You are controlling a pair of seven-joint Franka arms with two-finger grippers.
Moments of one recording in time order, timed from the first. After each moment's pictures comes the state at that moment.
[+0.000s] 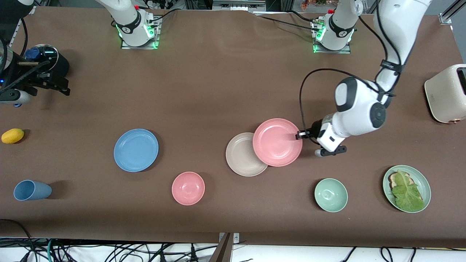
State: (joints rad) left arm -0.03 0.48 -0.31 -1.88 -0.40 2.35 -0.28; right arm 0.25 0.04 -0.22 -1.58 -0.03 1.59 -0.02
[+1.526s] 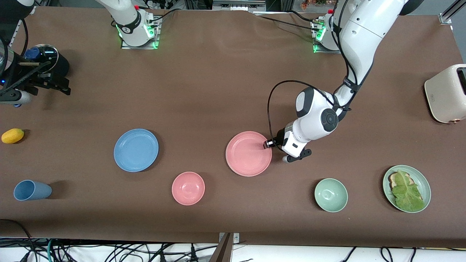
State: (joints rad) left arm -0.18 0.68 -0.30 -1.74 -0.40 2.54 -0.47; right arm 0.24 0.05 -0.23 -1.58 -0.03 1.58 -0.02
